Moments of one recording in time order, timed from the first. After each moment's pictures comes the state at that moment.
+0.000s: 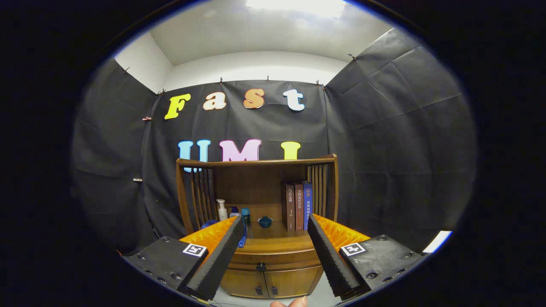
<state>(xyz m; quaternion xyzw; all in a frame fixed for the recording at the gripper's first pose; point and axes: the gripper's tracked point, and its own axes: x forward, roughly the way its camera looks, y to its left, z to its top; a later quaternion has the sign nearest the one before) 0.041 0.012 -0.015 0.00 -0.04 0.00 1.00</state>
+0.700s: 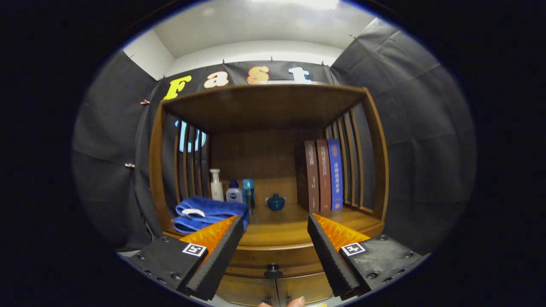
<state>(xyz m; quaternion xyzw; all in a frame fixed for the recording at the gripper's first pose) 0.194 0.053 -0.242 0.02 0.00 0.01 1.00</state>
